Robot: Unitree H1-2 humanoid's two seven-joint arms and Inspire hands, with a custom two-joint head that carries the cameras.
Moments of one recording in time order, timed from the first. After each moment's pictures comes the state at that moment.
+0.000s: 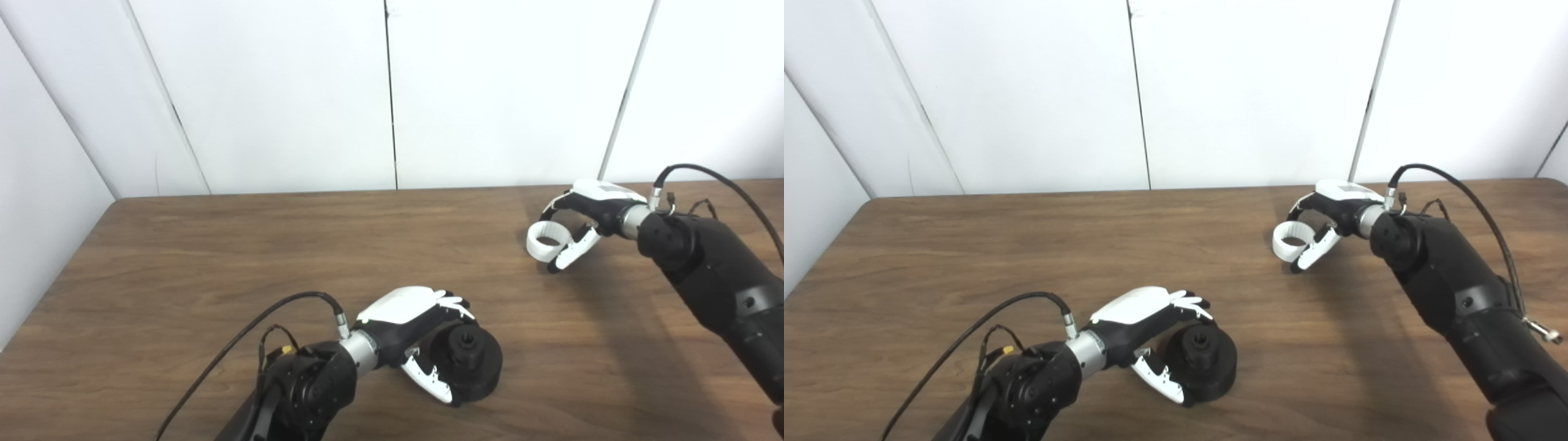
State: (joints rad) left arm -0.34 0.24 -0.52 -0.23 0.69 0.34 -0.61; right arm -0.79 -0.51 0.40 0.53 -0.67 0.07 0.43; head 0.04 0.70
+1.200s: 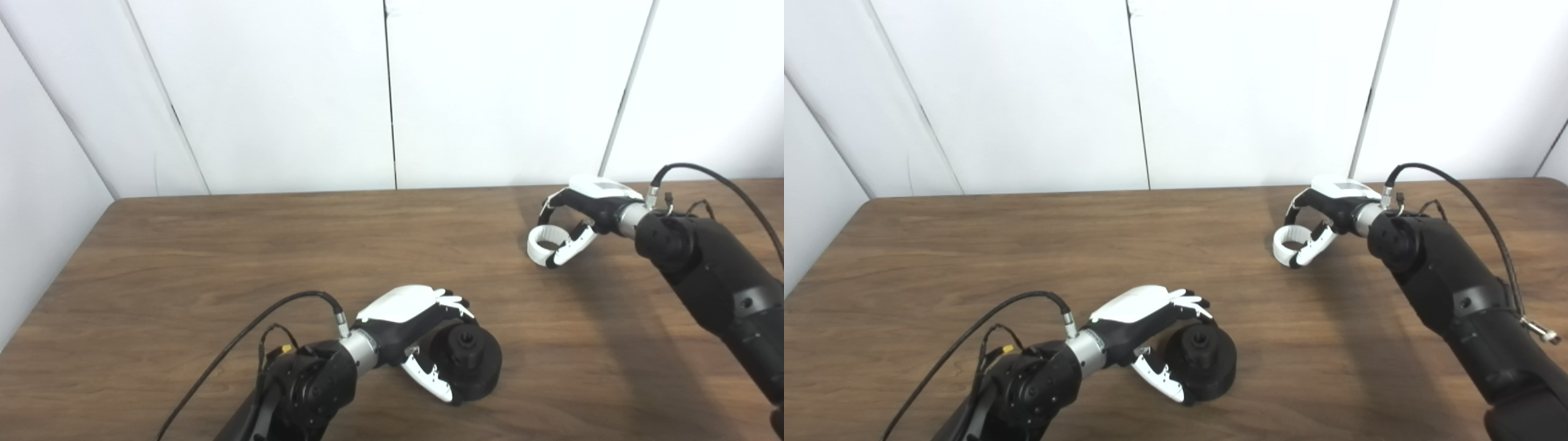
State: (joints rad) left arm -0.35 0.24 -0.52 -0.23 0.69 0.35 -0.61; right arm -0.79 -0.50 0.40 0.53 -0.67 0.04 0.39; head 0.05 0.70
